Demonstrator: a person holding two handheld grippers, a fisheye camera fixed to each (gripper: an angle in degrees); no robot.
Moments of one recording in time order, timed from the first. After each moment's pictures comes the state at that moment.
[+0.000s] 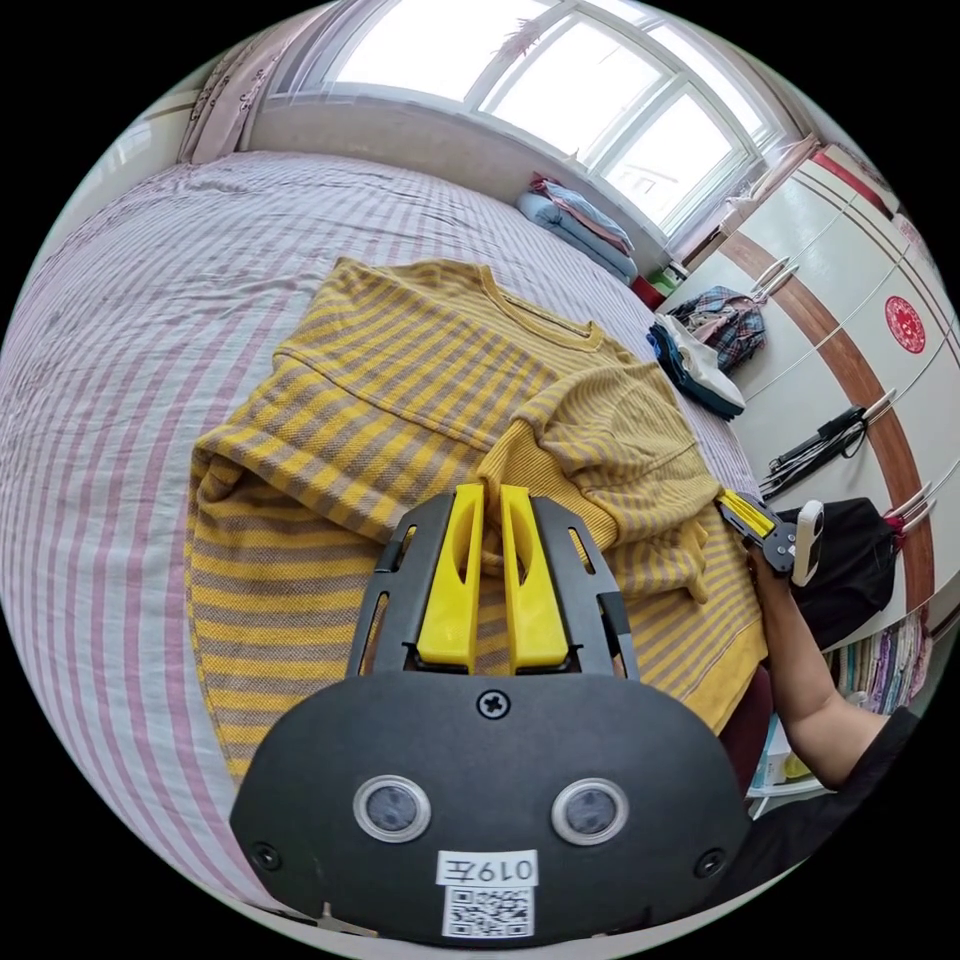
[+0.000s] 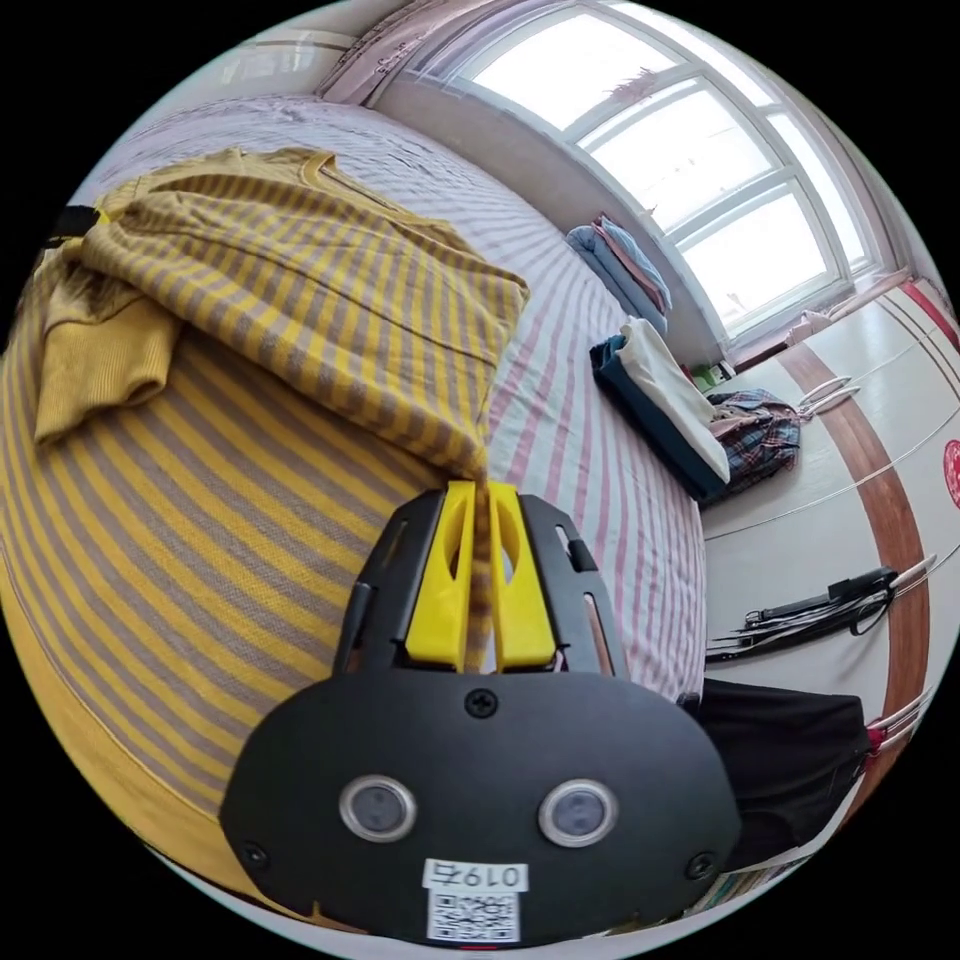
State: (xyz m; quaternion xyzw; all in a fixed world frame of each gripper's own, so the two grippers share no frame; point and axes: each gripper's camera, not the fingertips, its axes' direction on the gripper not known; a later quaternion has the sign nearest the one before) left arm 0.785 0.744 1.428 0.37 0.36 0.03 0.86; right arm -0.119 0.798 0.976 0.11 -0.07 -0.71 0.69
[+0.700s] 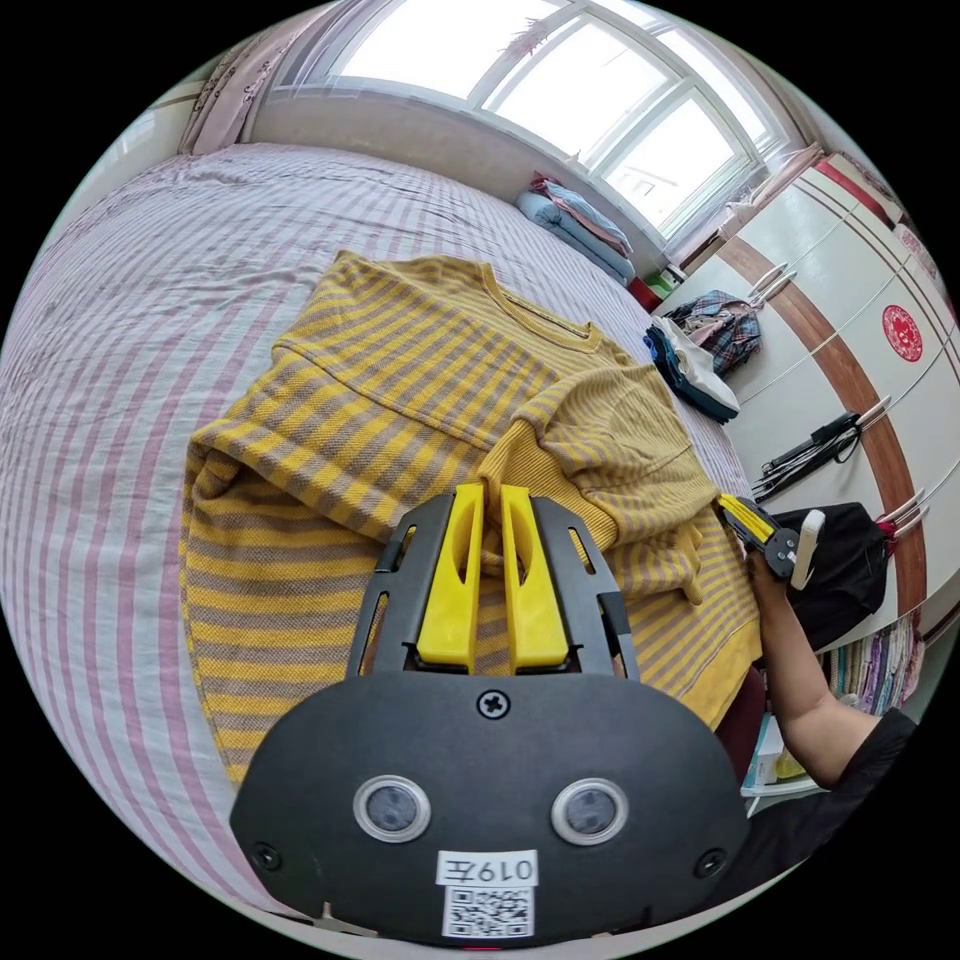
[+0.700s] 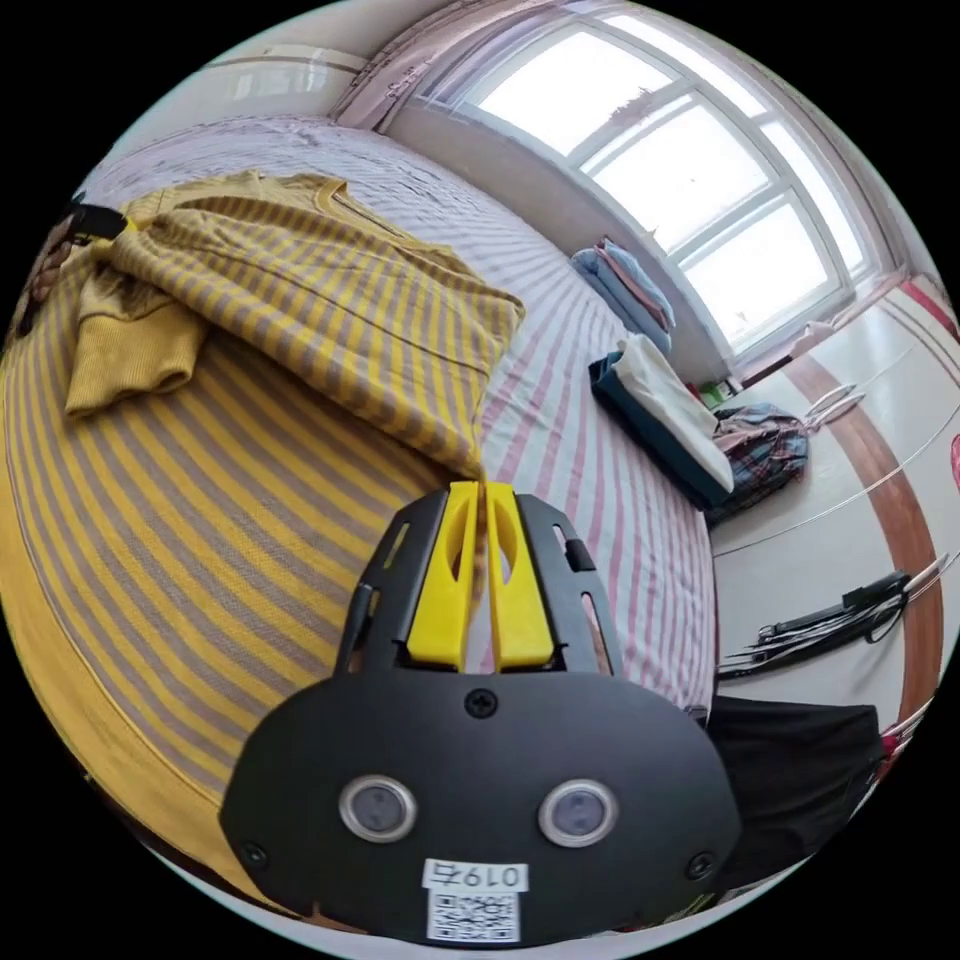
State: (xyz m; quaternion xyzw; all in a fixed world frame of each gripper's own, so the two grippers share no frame) left arm 0.774 0.735 1.431 0.36 0.38 0.03 0.85; right arm -0.121 0.802 0.907 0.12 -0.11 -0.72 0.68
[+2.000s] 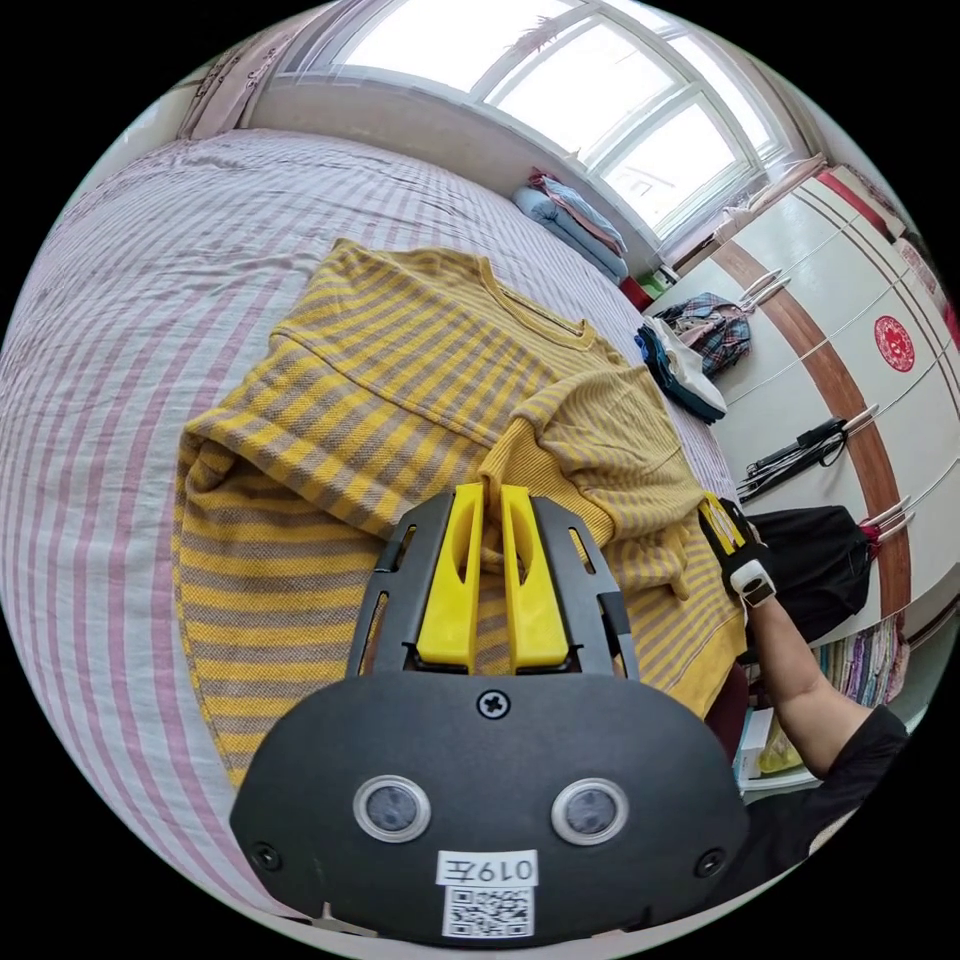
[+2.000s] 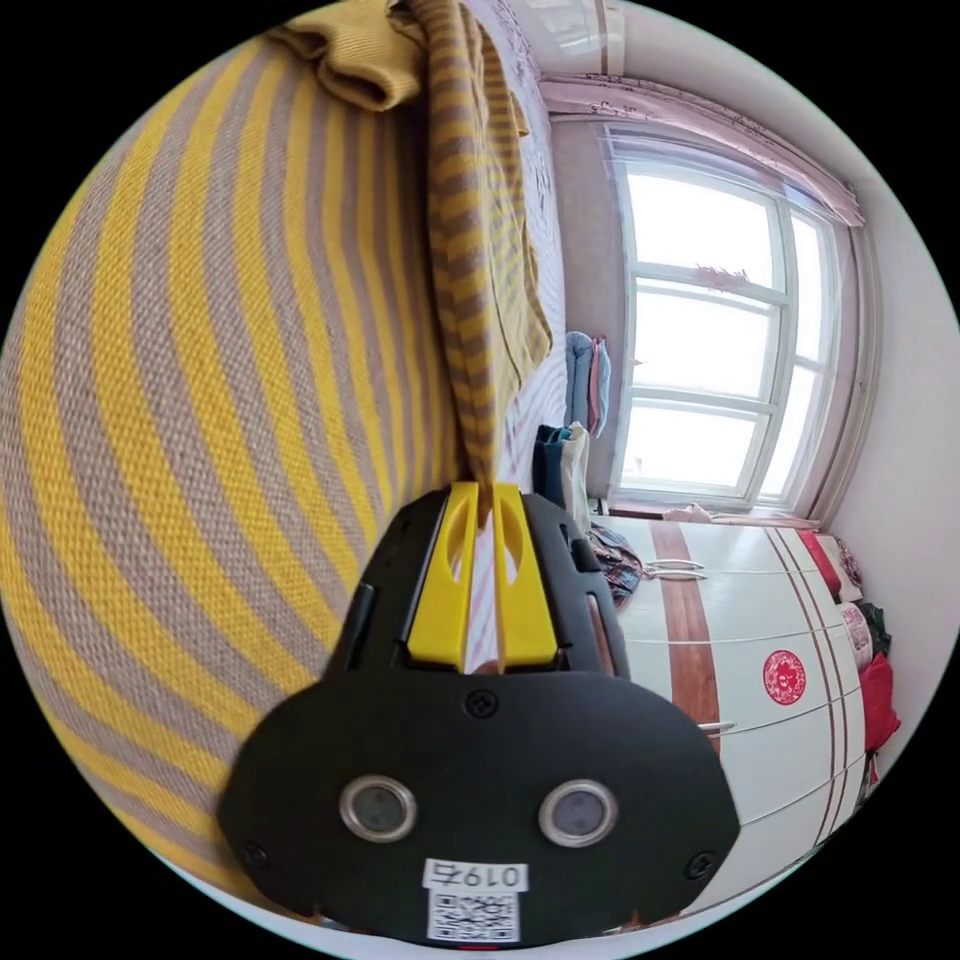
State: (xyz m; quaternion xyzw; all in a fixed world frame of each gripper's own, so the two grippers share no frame) left arm 0.782 0.748 1.429 0.35 0.40 0.04 0.85; right arm -0.164 0.941 0.900 0.33 0.09 -0.82 0.46
